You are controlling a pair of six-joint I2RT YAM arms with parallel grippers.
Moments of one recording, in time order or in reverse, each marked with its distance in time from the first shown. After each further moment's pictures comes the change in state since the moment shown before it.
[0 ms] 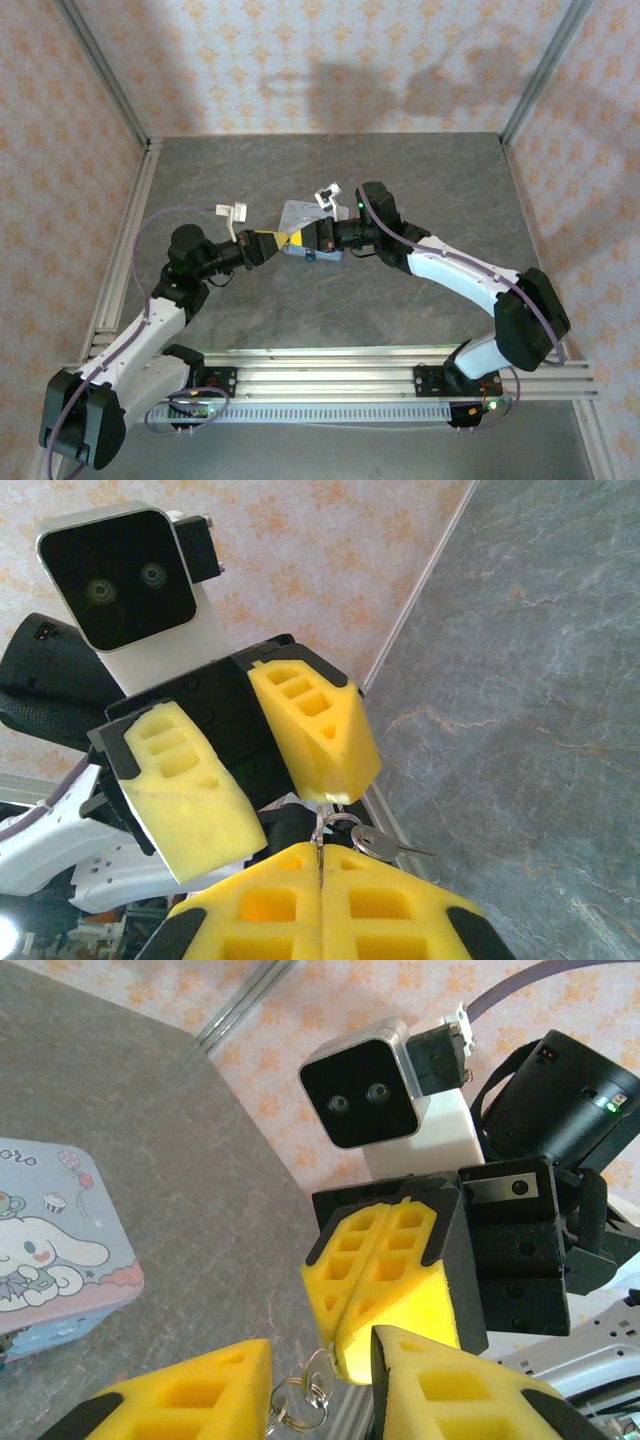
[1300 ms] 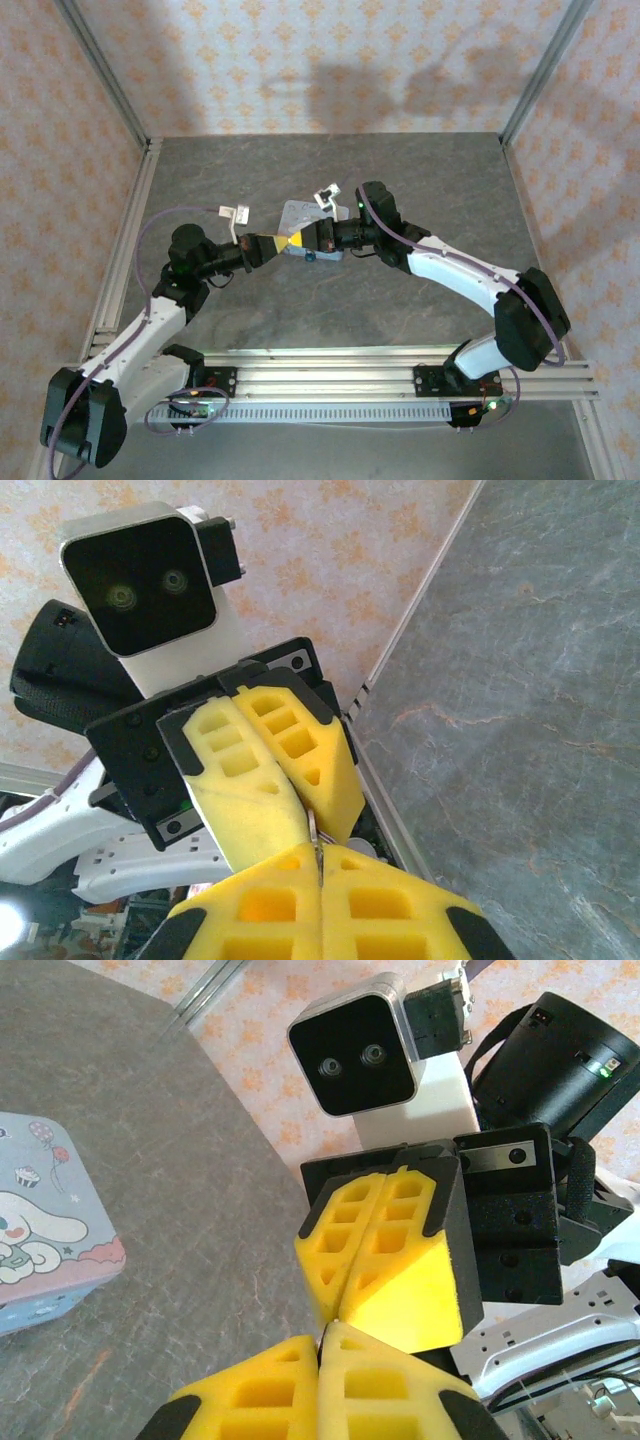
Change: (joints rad) left arm 0.006 0.003 -0.003 -0.015 0.072 0.008; right arm 0.000 0.000 0.007 -0.021 -0.004 -0.016
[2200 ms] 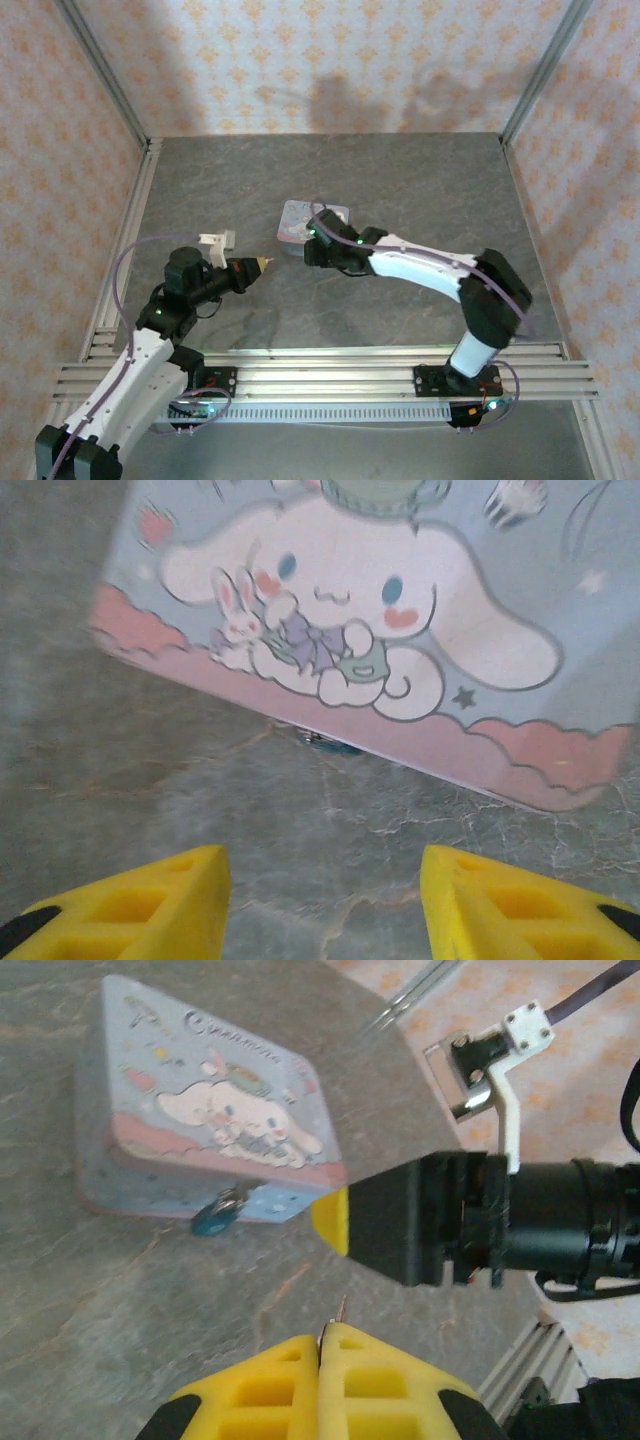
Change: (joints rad) left arm 0.000 -0.281 -0.074 -0.532 -0.372 0.188; right arm 0.199 0.237 0.167 -0.567 1.003 -0.087
